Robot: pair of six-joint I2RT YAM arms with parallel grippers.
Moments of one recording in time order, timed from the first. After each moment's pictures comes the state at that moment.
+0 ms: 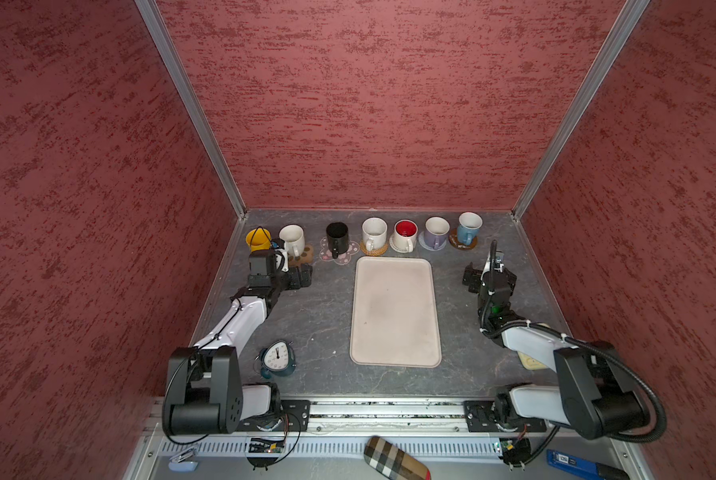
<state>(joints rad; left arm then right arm) 0.05 1.35 0.71 -0.06 0.25 -0.15 0.16 1.36 0.42 0.62 0.49 0.08</state>
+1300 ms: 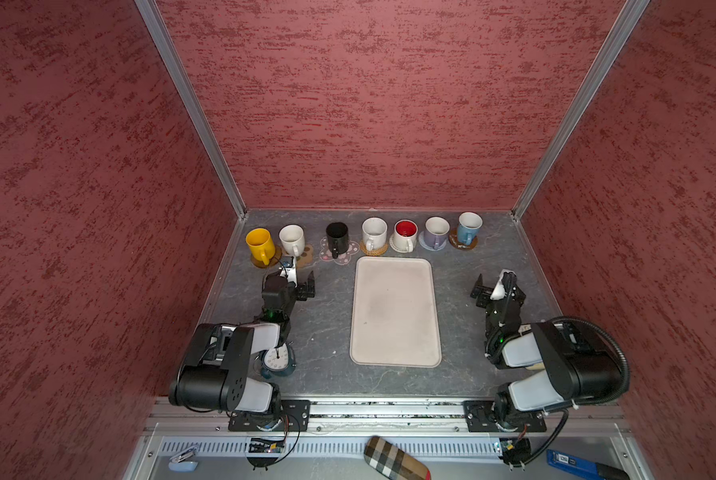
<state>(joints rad) -0.09 1.43 0.31 0.83 -0.06 0.00 0.06 1.51 0.12 1.32 0.38 0.06</state>
